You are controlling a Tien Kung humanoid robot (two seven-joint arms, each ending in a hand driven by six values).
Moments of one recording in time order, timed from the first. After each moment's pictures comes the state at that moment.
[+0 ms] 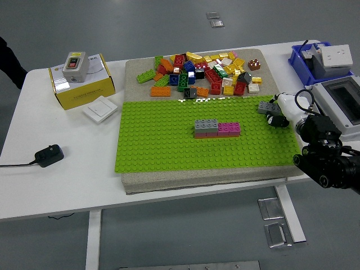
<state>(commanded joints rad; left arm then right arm) -0.10 0.05 -1.24 -0.18 1.10 0.09 0.06 0.78 -0.20 0.51 0.56 -1.78 -0.28 -0.15</state>
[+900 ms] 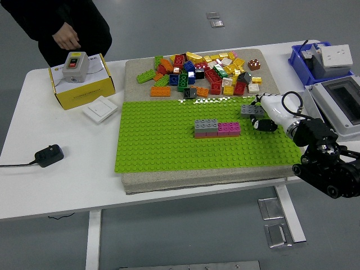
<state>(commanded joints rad) -0.08 0.04 -1.24 -0.18 1.07 0.09 0.05 0.75 -0.32 0.34 0.88 -1.78 -0.33 -0.13</state>
